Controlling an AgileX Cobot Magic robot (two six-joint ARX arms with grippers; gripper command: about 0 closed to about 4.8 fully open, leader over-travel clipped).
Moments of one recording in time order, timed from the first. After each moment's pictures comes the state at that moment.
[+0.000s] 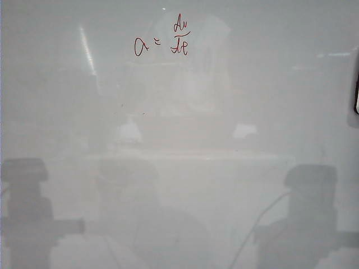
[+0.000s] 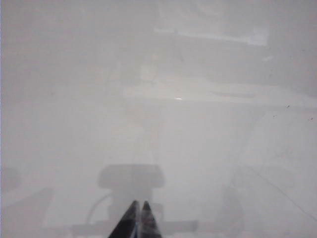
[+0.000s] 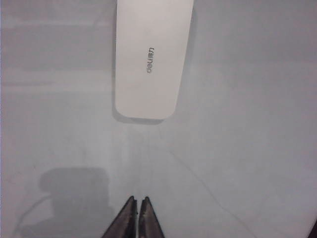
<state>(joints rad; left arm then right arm) 0.00 0.01 0.00 0.03 0.11 -0.08 -0.15 0.00 0.00 -0.02 -0.02 -0.01</state>
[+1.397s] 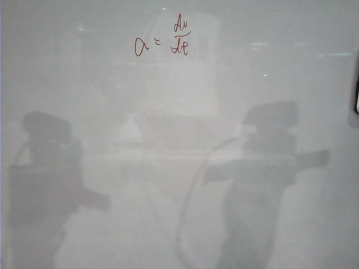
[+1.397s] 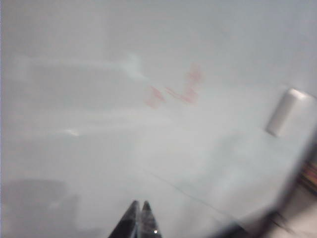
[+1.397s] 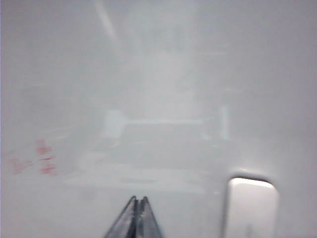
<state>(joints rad) 0.00 0.02 0.44 -0.34 0.57 -0.16 -0.15 0.00 0.58 -0.30 -0.31 0.16</state>
